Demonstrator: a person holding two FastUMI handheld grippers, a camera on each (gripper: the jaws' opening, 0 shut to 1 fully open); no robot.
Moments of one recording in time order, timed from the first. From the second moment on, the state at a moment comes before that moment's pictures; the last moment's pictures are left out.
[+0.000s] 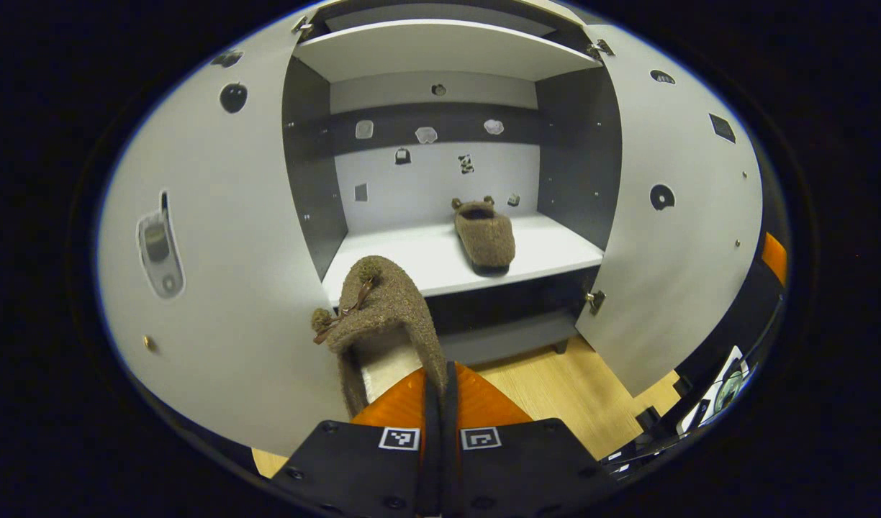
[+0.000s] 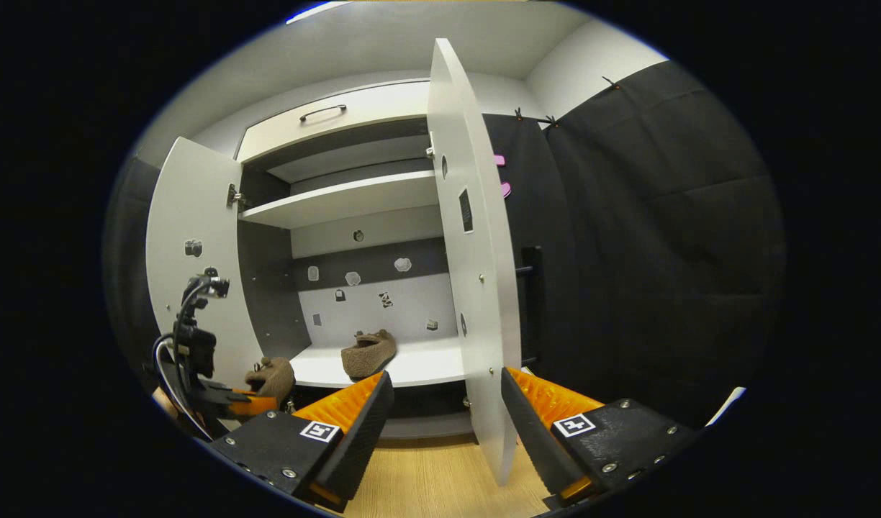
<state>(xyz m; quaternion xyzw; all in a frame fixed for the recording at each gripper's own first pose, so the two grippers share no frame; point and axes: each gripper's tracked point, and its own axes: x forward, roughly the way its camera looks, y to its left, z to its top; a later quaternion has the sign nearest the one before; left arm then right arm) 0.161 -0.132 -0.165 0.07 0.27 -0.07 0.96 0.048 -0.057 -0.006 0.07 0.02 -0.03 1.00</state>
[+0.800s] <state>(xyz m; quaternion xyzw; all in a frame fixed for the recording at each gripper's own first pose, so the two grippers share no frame) 0.355 -0.143 -0.137 0.10 0.25 -0.06 0.96 0.034 -0.136 0.039 0.08 -0.03 -0.11 0.99</state>
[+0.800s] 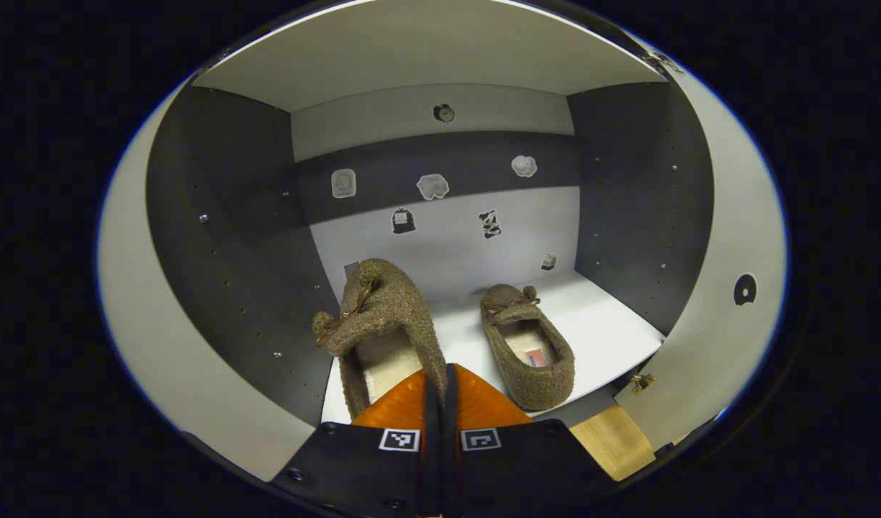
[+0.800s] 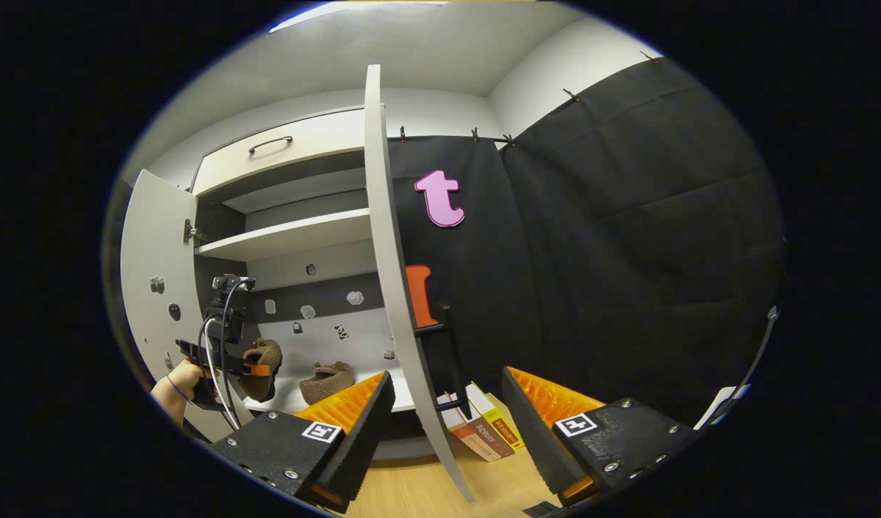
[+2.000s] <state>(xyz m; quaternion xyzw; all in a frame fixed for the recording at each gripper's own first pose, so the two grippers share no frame) 0.361 -0.150 -0.108 0.14 0.18 -0.05 0.97 0.023 -0.138 0.025 0.07 0.00 -0.11 0.99</state>
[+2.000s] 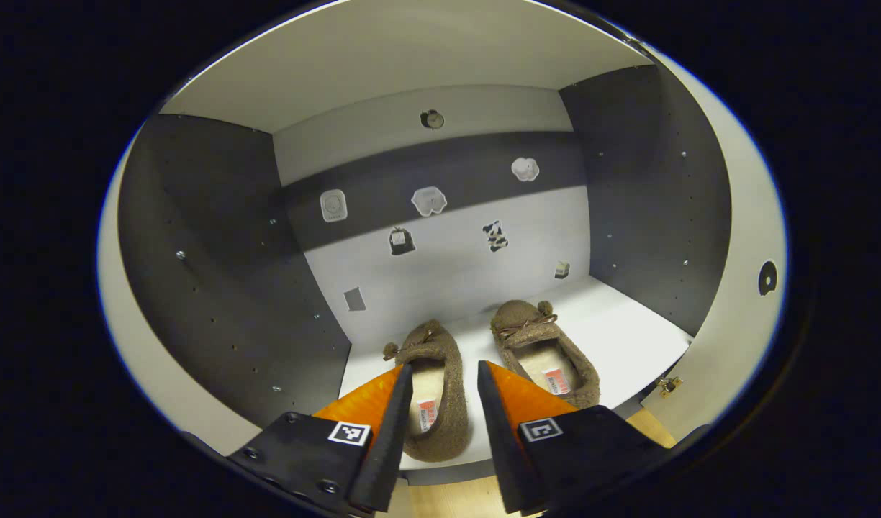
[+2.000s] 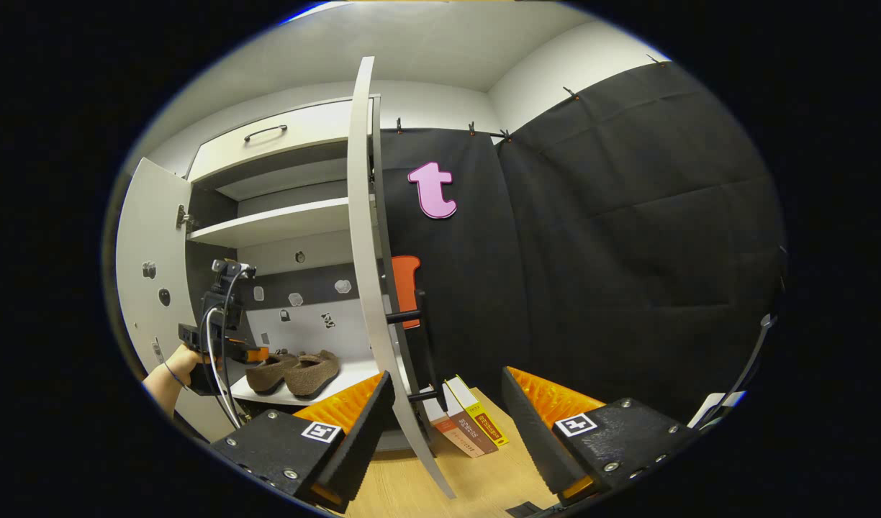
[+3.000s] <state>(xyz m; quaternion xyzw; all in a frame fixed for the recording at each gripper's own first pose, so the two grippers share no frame) 0.137 -0.117 0.026 0.04 0.02 -0.05 1.00 -0.006 -0.154 -0.012 0.04 0.02 -0.11 0.99</state>
